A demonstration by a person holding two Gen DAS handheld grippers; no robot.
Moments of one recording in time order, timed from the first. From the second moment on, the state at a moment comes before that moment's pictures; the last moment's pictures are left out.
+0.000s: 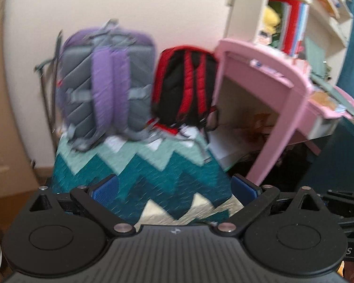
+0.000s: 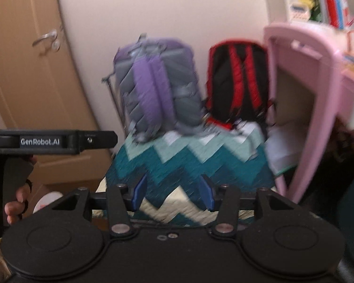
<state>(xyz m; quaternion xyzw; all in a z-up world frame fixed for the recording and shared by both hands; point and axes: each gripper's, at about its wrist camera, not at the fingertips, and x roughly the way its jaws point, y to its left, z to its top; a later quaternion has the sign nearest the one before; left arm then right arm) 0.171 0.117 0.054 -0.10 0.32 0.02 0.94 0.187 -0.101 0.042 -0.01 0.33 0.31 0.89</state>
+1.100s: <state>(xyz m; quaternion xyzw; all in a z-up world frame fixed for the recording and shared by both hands) 0.260 0.219 -0.408 -0.19 0.65 0.17 0.71 0.307 0.040 -0.378 -0.16 0.58 0.36 0.71</state>
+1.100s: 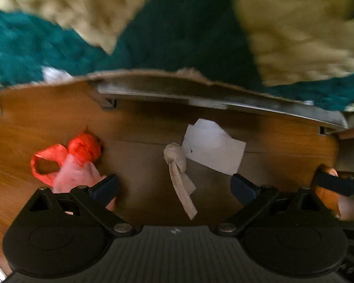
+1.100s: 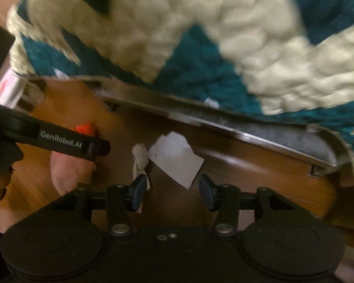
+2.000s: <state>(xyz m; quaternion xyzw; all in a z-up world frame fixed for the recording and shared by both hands) 0.281 0.245 -0.573 -0.29 0.69 0.18 0.64 0.342 0.089 -0.553 -0.21 0.63 0.35 0.66</state>
